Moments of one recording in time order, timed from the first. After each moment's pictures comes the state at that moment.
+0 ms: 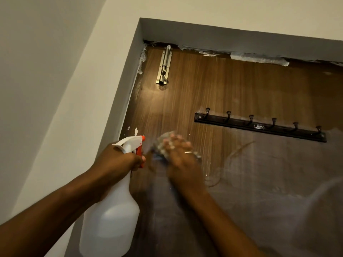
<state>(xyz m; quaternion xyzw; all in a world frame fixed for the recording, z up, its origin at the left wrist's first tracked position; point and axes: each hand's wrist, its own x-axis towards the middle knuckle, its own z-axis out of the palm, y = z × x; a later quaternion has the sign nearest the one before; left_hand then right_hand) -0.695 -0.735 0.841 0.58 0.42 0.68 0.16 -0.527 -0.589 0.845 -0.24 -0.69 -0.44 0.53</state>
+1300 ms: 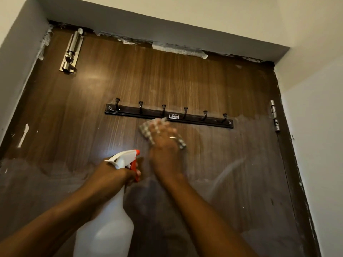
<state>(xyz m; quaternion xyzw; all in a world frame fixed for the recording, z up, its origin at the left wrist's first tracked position) -0.482 -0.693 0.835 0.61 0.39 0.63 0.27 -0.341 -0.581 0.887 -0.36 -0.59 -0.43 0.58</state>
